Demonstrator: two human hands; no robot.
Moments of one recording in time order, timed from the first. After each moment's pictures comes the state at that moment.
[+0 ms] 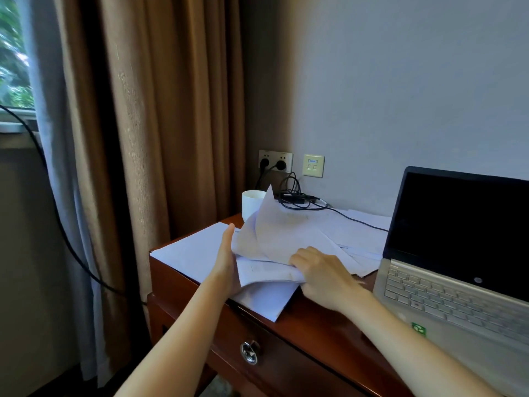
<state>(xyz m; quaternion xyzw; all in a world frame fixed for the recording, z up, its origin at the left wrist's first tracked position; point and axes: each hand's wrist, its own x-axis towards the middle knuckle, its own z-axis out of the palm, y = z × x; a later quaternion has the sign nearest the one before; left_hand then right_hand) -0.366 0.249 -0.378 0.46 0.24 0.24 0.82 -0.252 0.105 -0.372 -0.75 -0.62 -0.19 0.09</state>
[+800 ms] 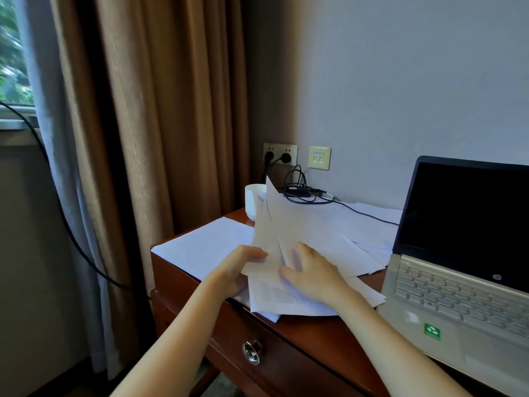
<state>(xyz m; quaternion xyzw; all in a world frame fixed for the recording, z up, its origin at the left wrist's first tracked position) -0.368 0.243 -0.376 0.59 0.30 0.17 0.73 -0.266 0.123 -0.375 -0.87 -0.44 0.08 0.22</state>
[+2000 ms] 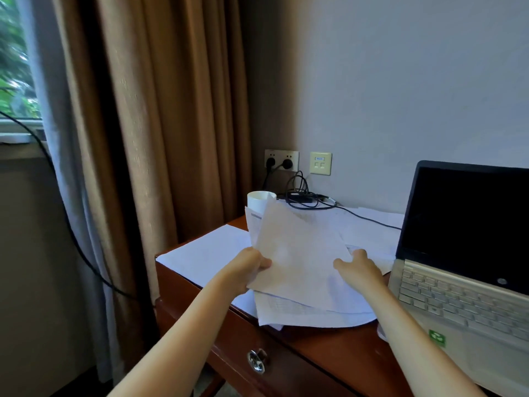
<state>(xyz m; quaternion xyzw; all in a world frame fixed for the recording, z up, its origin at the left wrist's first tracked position) -0.358 0.241 -0.361 0.67 0.32 0.15 0.65 -0.205 0.104 -0.378 -0.92 -0.20 0.10 0.32</state>
